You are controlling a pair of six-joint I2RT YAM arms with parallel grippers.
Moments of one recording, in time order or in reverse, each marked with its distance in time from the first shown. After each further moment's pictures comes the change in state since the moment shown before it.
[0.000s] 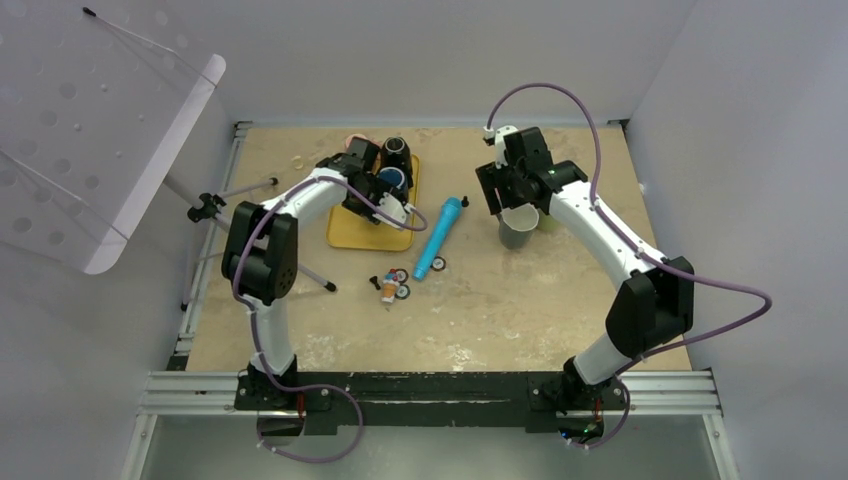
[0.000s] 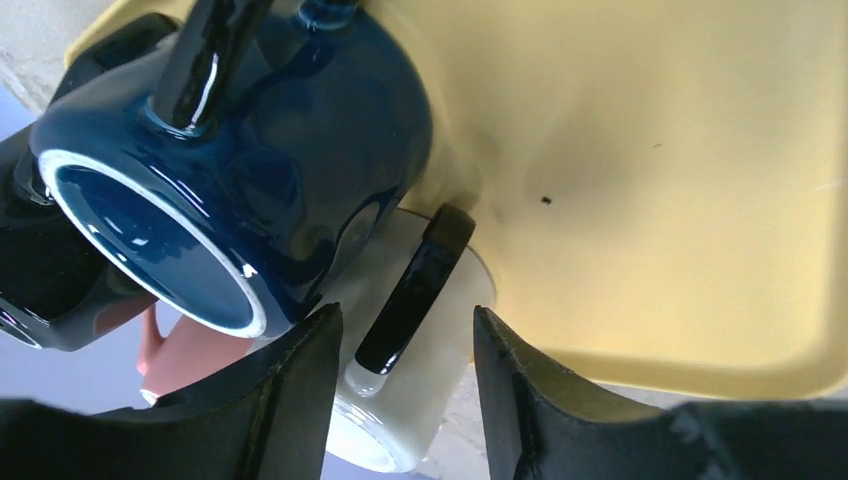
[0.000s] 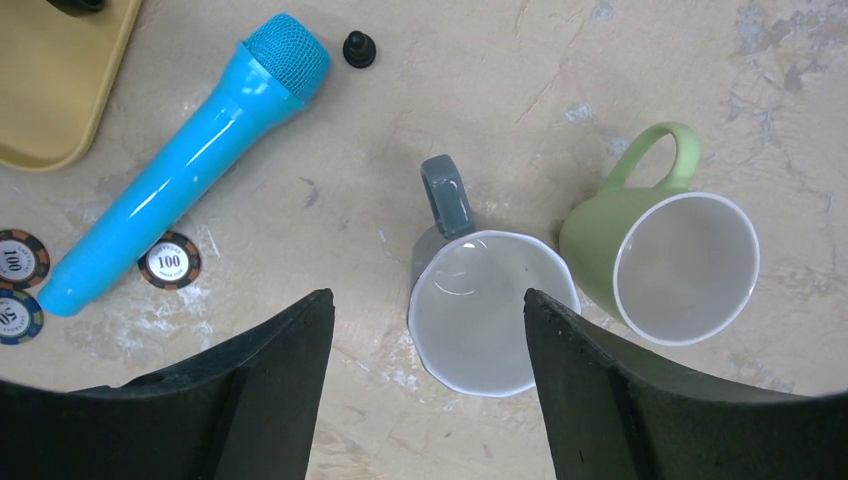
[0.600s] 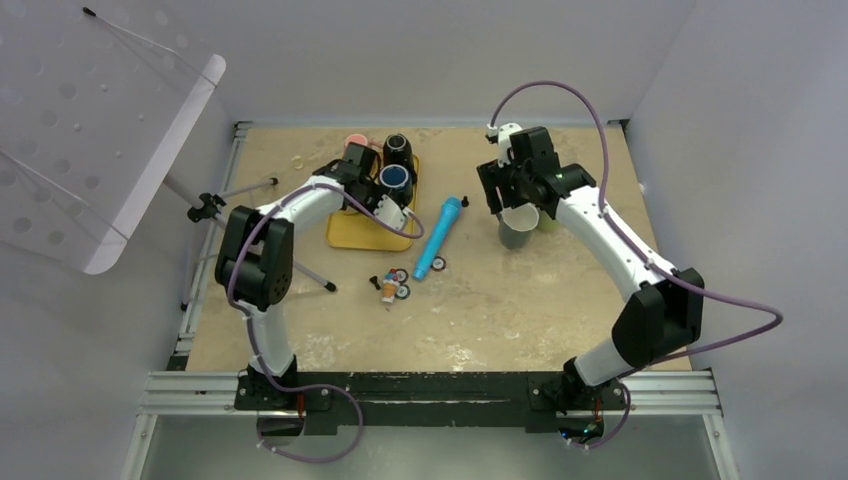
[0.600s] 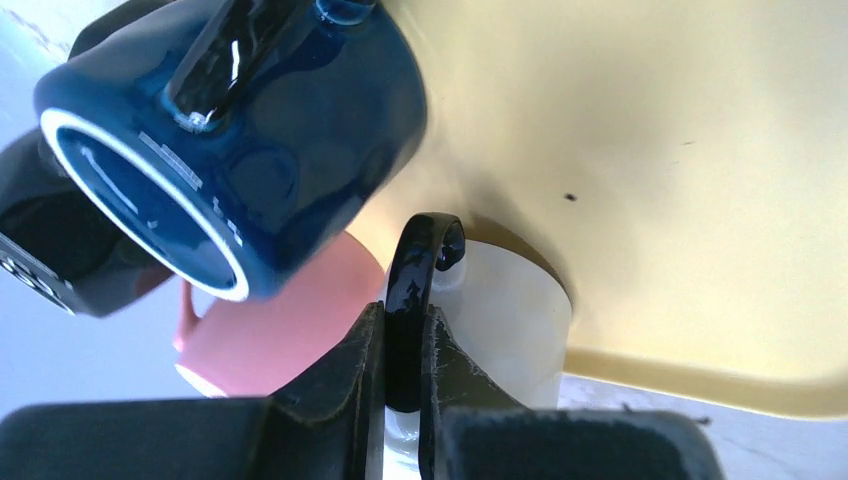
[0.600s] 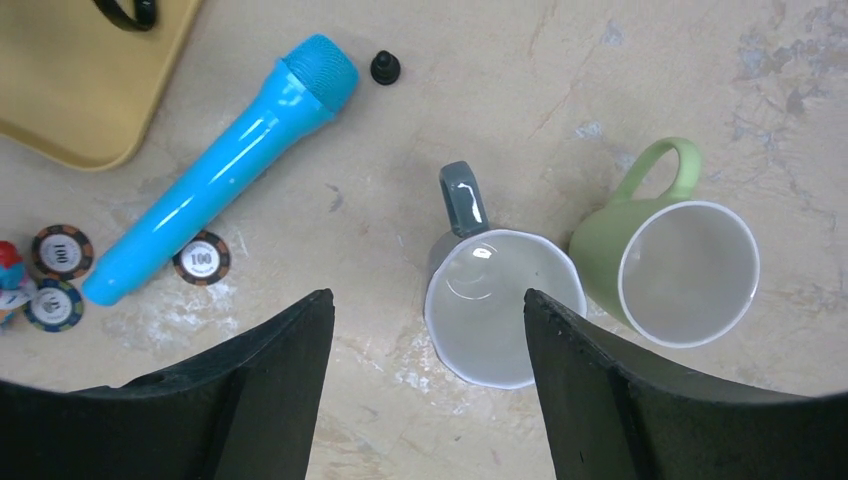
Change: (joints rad) left arm 0.001 -0.029 -0.106 0.189 -0.047 0.099; right arm 0.000 -0.038 -0.011 0.011 -0.036 0.000
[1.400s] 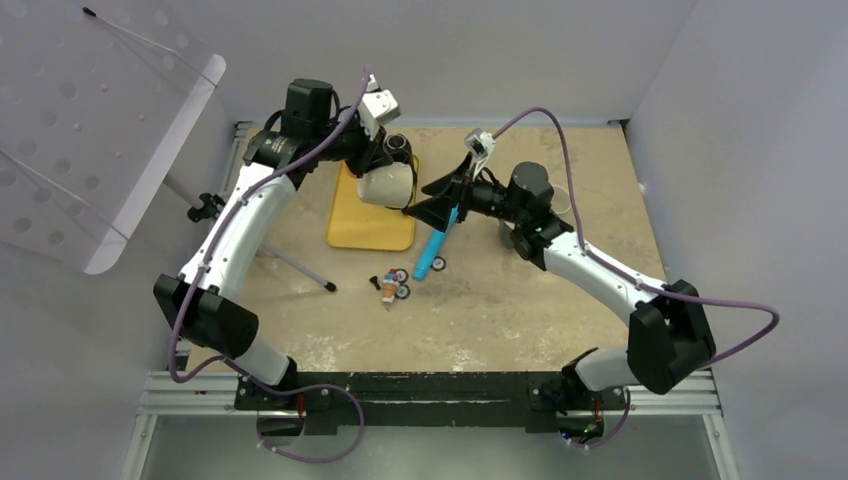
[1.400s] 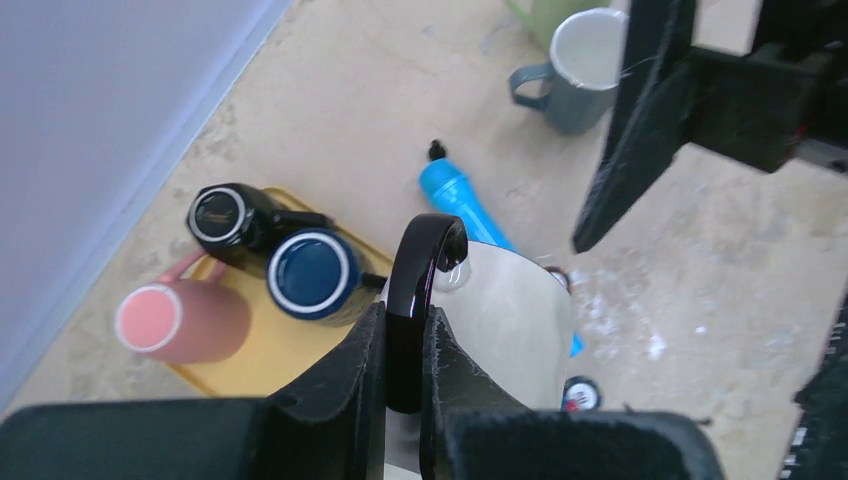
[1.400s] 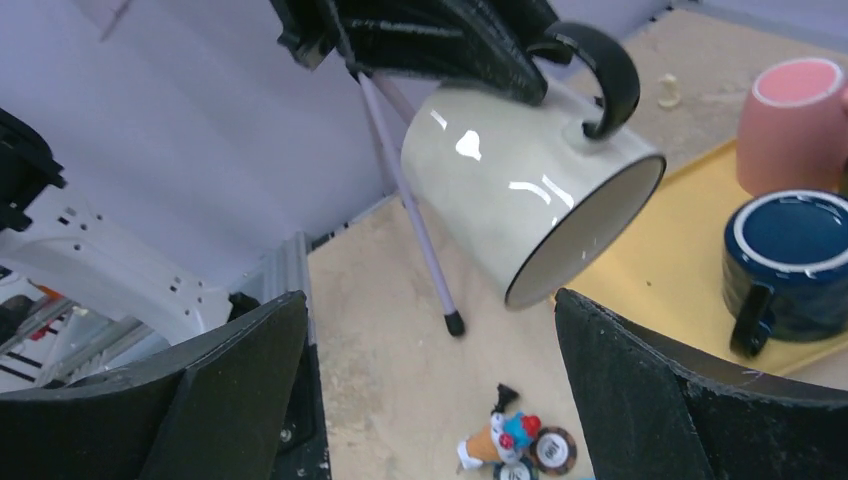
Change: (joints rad) left arm 0.014 -0.349 0.351 -0.264 0.498 -1.356; right arm 0.148 -0.159 -0.438 1.112 -0.737 0.541
